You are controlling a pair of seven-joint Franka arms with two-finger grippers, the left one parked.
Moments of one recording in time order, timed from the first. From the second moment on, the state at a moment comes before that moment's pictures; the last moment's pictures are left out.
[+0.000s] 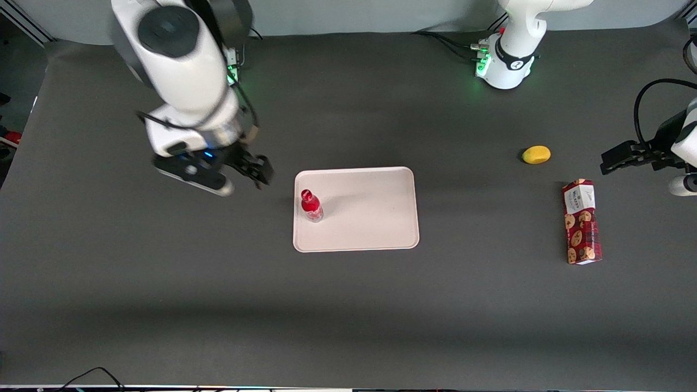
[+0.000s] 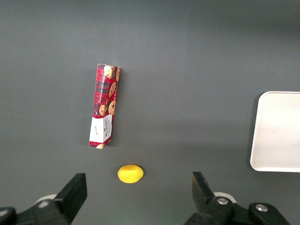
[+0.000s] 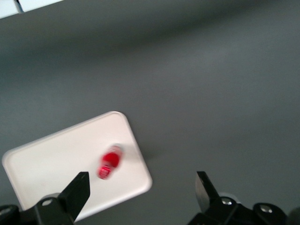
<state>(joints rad) 0.09 0.27 0.52 -1.30 -0.29 1.51 0.91</state>
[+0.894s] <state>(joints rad) 0.06 -0.11 -0.02 -1.58 -0.05 1.41 0.17</state>
